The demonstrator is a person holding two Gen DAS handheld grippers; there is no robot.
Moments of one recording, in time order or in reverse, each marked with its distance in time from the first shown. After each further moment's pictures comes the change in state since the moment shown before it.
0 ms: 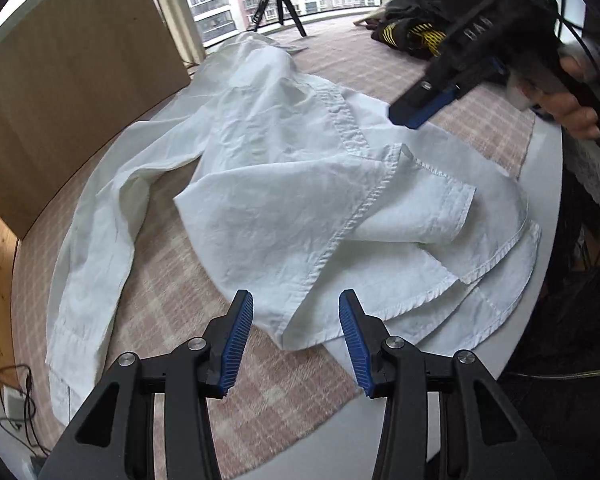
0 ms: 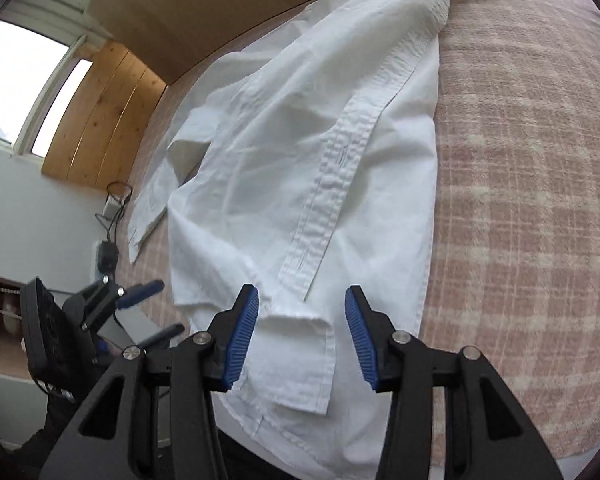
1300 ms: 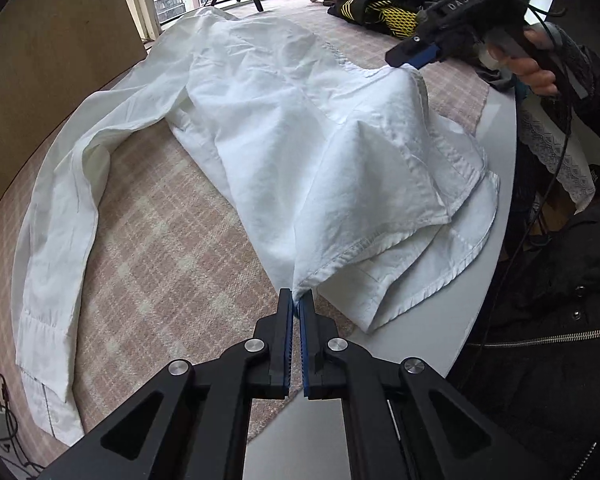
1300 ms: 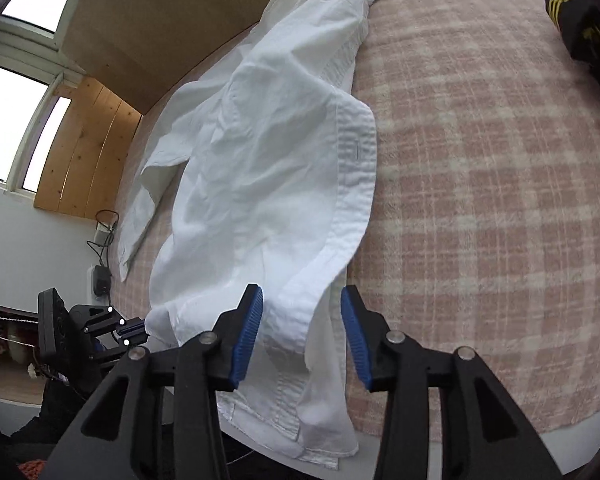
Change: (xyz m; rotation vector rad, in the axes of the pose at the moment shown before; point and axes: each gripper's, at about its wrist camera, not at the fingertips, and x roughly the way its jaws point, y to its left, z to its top) left arm -0.018 0.019 -0.030 0.039 0.073 -0.195; right arm -0.035 -0.049 -0.025 0.106 -0.044 -0.014
